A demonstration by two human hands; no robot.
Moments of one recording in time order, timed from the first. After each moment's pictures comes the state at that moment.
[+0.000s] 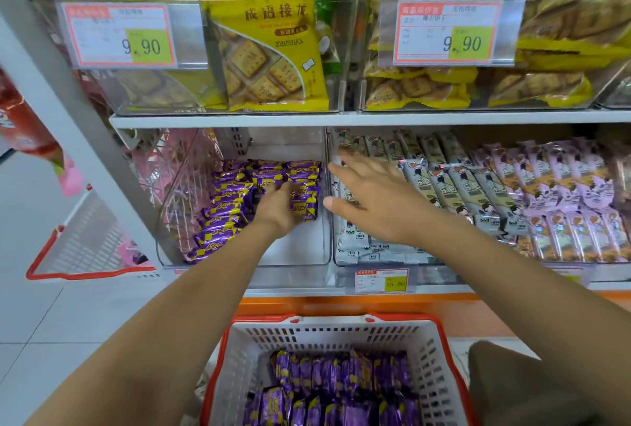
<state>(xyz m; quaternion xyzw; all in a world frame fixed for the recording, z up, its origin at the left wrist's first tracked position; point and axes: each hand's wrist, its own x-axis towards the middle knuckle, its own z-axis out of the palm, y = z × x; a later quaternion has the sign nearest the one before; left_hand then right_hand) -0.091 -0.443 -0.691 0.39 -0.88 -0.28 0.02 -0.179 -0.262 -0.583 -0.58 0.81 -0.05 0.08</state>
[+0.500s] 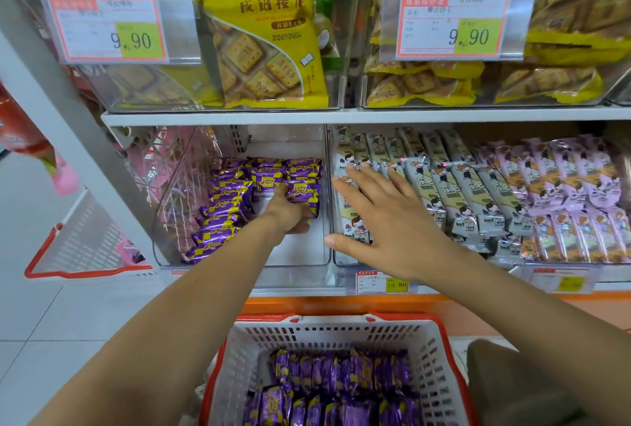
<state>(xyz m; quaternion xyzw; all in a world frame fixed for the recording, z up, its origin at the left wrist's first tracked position) -0.103 -0.434 -0.696 0.48 -0.60 -0.63 0.08 -0.172 -0.235 -0.615 -0.61 0.79 -0.08 0.00</state>
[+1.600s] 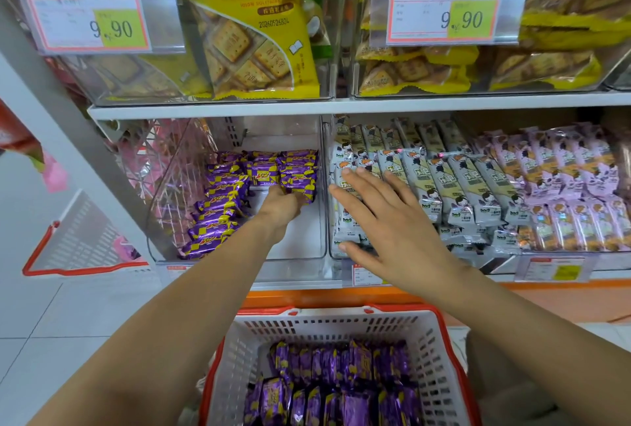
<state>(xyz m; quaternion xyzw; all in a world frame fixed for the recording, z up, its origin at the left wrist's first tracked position) -0.110 -0.431 -0.712 0.47 -0.57 -0.66 0.14 -0.175 -0.221 -0.648 -0.63 0.75 -0.09 -0.17</state>
